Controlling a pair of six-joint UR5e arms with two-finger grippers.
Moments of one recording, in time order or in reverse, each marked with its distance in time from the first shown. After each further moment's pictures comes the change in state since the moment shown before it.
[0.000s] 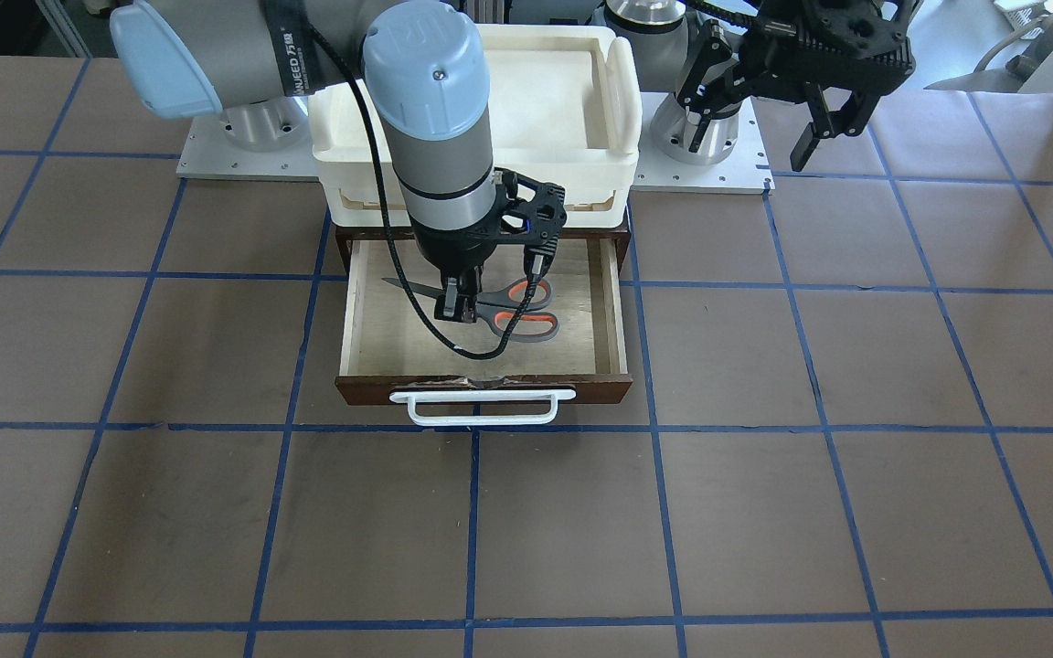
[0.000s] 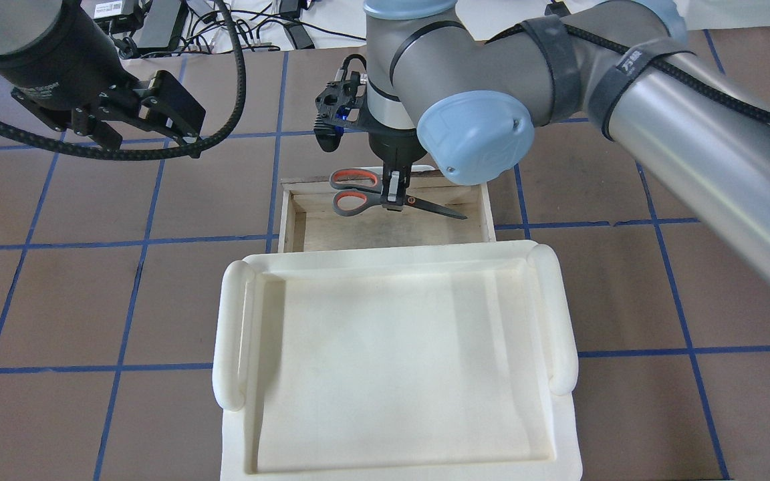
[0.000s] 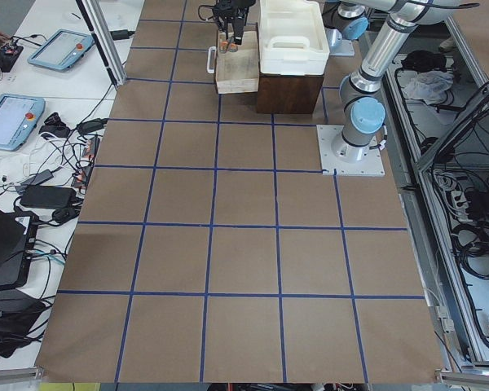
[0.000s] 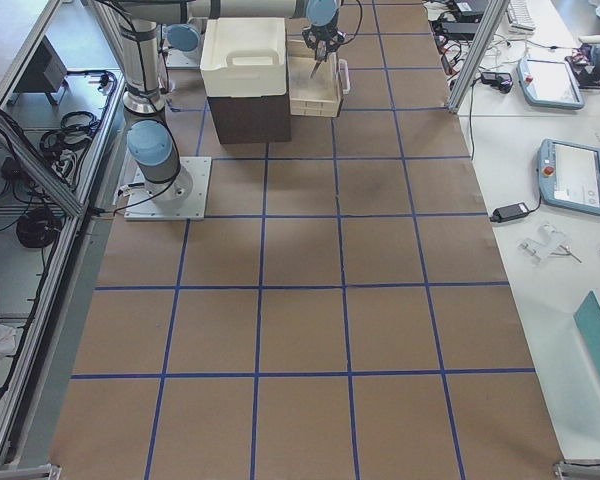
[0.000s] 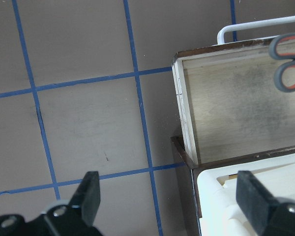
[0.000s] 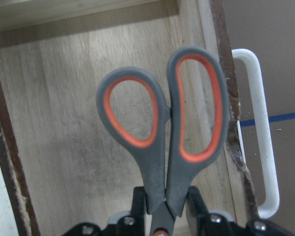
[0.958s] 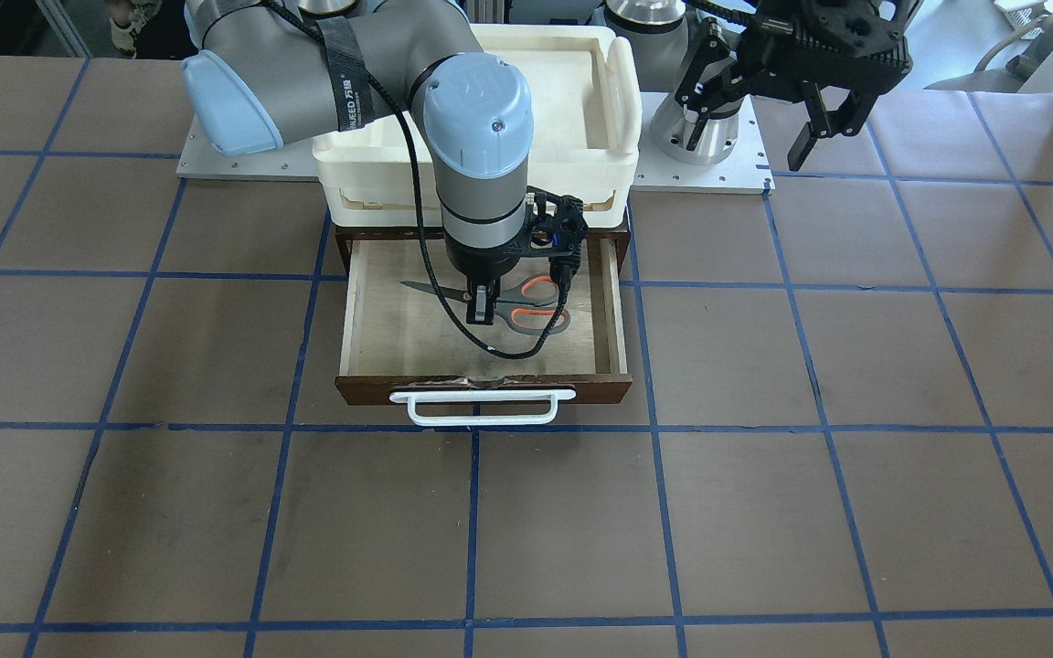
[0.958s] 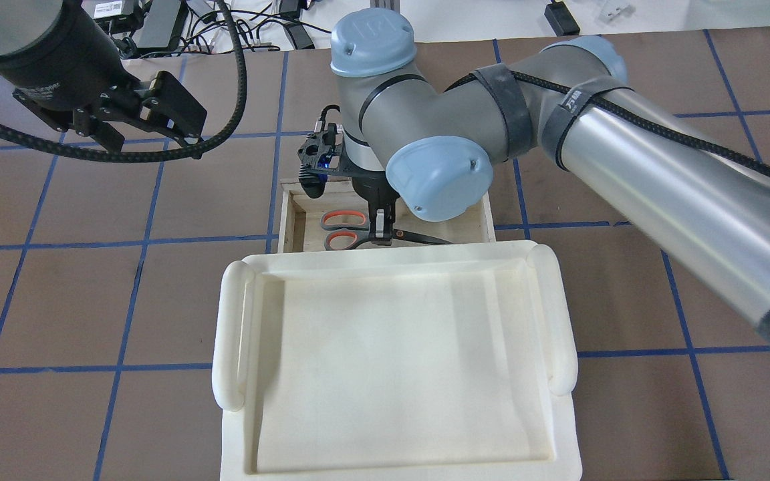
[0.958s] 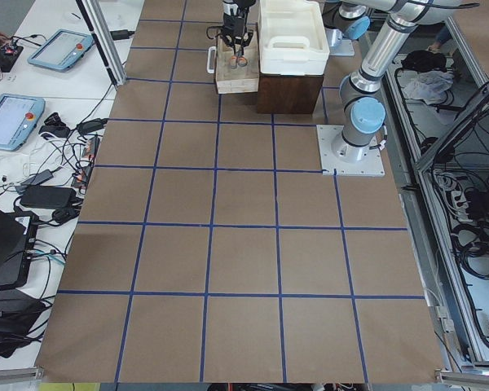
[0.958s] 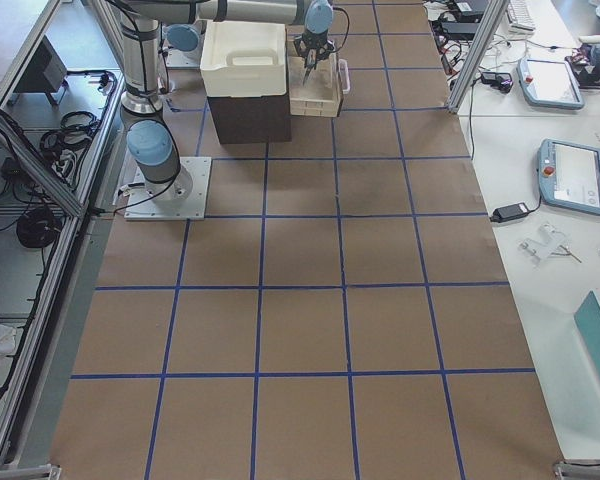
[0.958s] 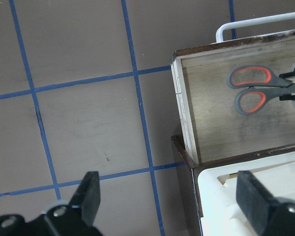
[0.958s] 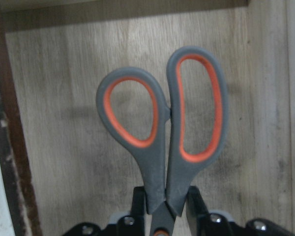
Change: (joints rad) left arm 0.000 0.002 0.000 -0.002 -0.009 0.005; right arm 0.049 0.030 0.052 -0.011 -0.022 -0.038
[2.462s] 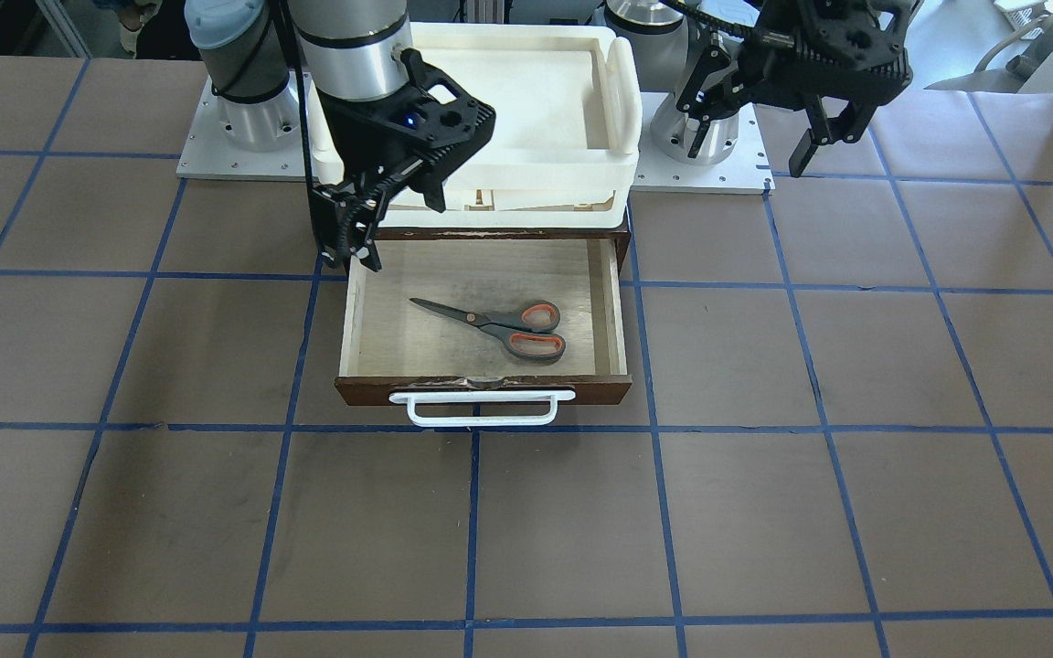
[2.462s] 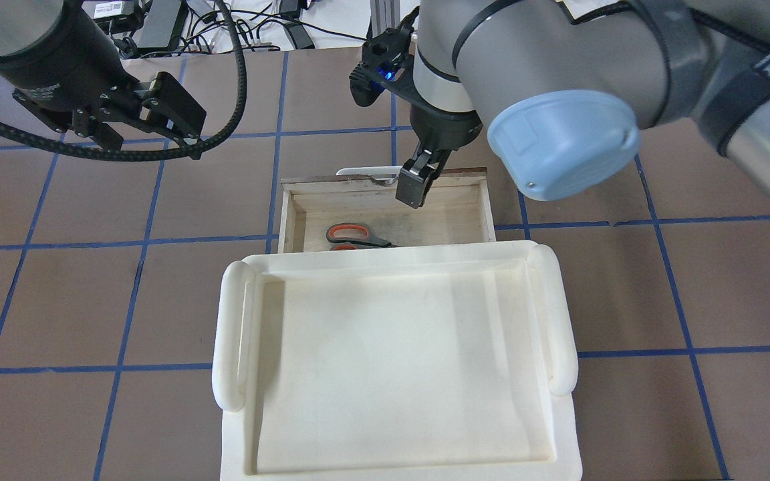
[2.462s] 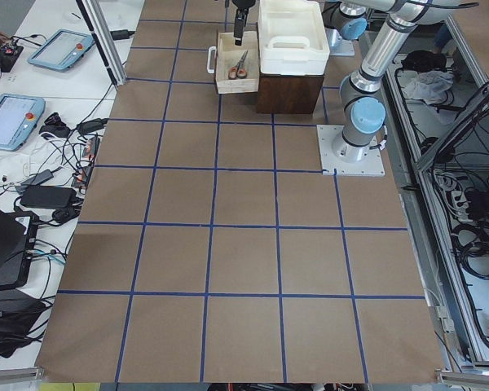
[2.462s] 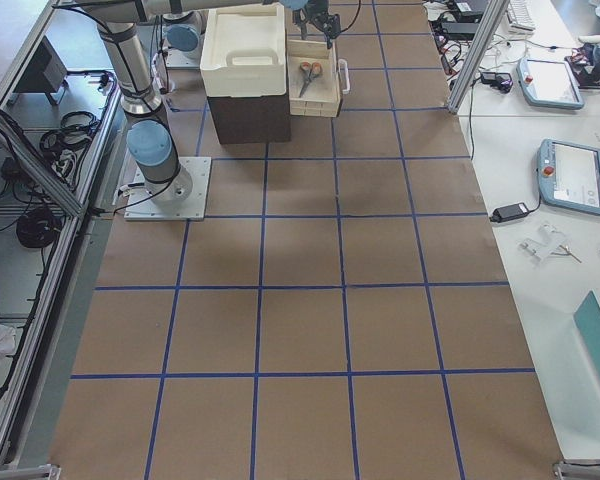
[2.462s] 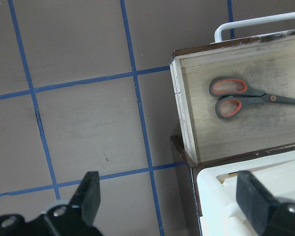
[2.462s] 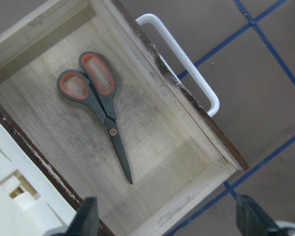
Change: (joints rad) left arm 0.001 -0.017 0.000 0.003 0.006 -0.009; right arm -0.144 -0.274 0.009 0.036 -0.019 0.489
